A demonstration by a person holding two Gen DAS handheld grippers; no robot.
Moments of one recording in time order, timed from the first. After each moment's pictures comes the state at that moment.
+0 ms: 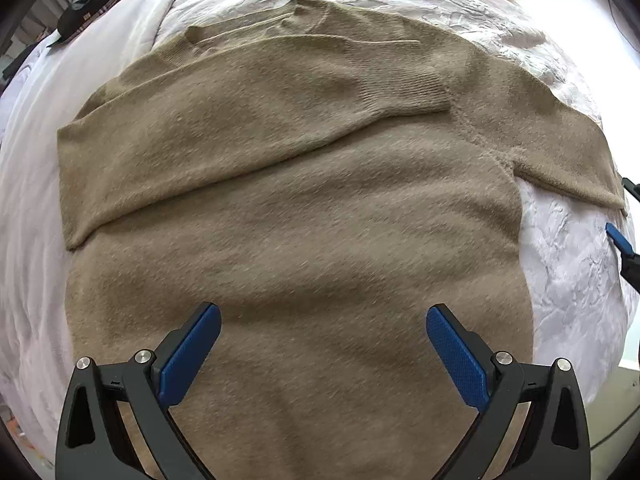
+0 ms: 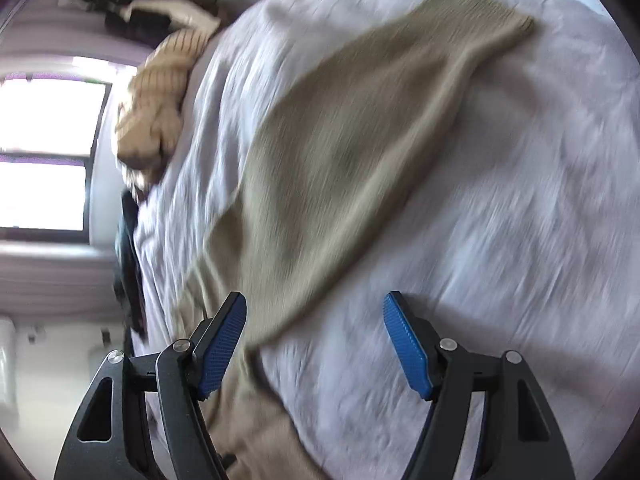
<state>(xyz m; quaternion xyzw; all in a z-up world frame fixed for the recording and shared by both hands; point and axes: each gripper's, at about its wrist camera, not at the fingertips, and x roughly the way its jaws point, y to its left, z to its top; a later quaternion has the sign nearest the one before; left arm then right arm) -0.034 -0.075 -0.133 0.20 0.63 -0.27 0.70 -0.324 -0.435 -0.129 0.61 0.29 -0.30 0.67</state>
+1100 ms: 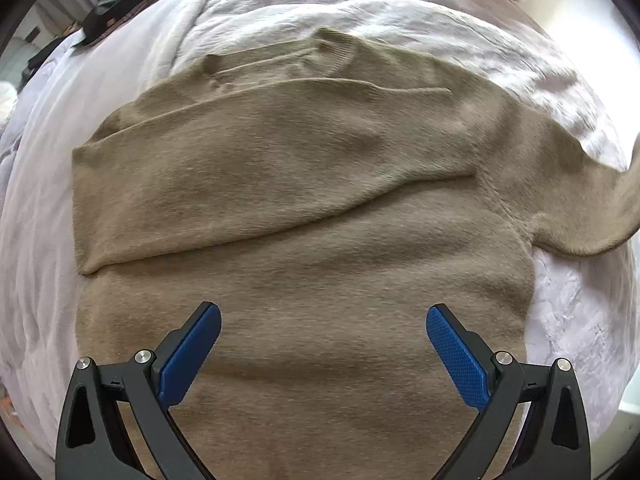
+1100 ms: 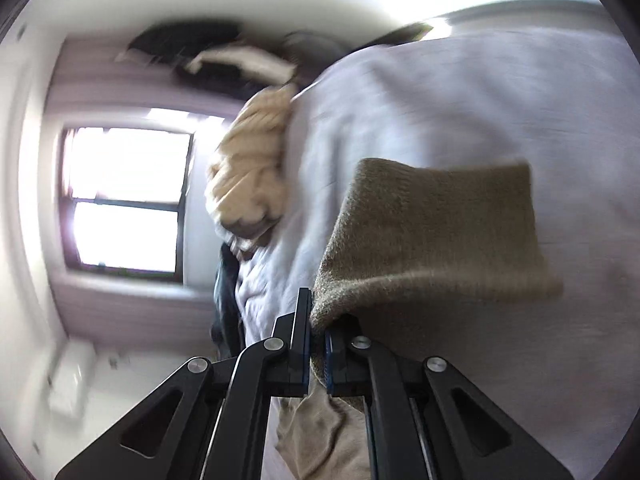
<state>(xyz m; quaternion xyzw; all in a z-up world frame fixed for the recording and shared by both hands) -0.002 -0.082 -0.131 0.18 0.61 -0.22 0.74 -0.253 -0.473 -0.068 0.61 0.16 -0.18 0.75</state>
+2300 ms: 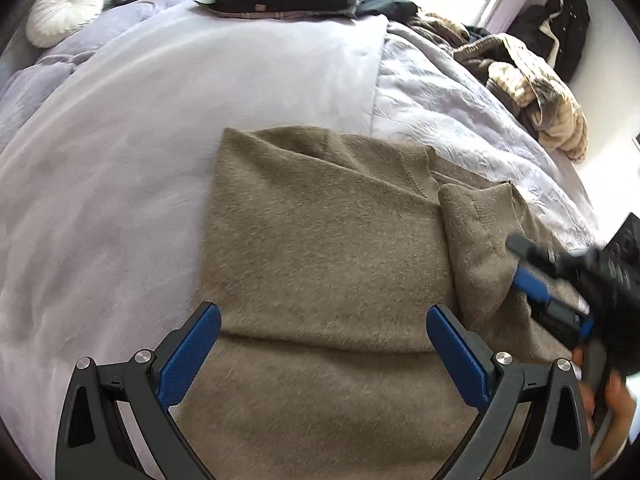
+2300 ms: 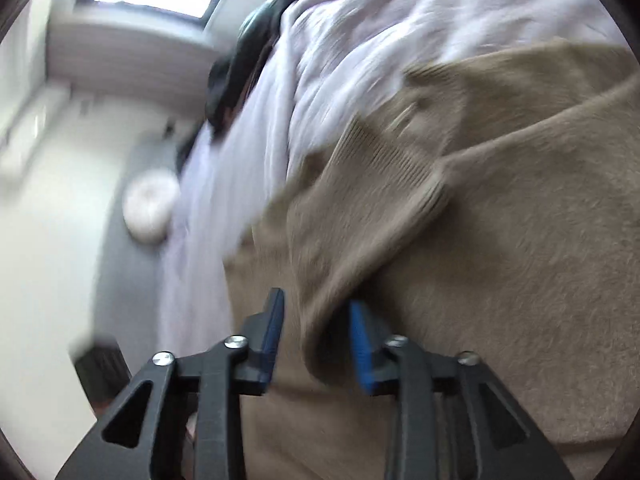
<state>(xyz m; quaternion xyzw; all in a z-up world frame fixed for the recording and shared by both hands) 0.104 0.096 -0.134 -0.02 0.53 -0.18 0.83 0.030 -0.212 -0.179 0.49 0.42 0.03 0.77</state>
